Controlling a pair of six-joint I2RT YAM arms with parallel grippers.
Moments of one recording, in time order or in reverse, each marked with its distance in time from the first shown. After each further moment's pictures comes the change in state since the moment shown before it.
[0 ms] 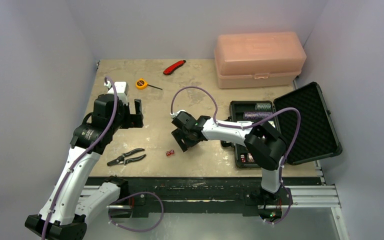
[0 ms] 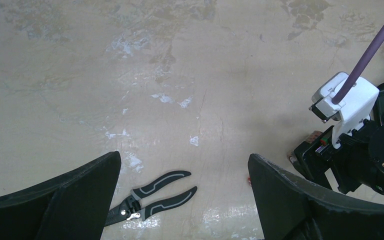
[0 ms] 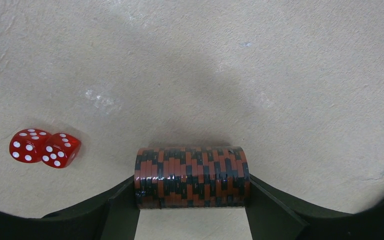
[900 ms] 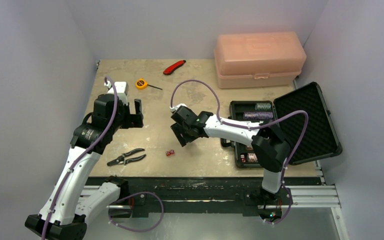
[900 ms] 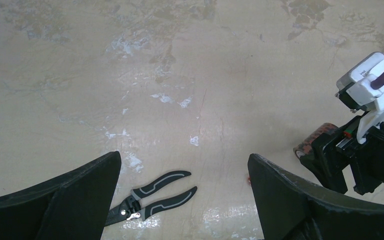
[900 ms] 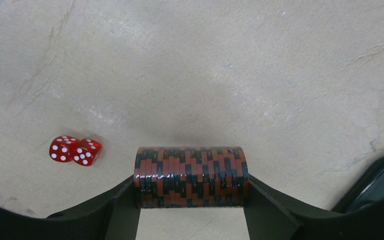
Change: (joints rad) left arm 0.000 0.001 0.000 0.000 0.000 0.000; right arm 0.000 -0.040 0.063 -0.057 0.029 0.017
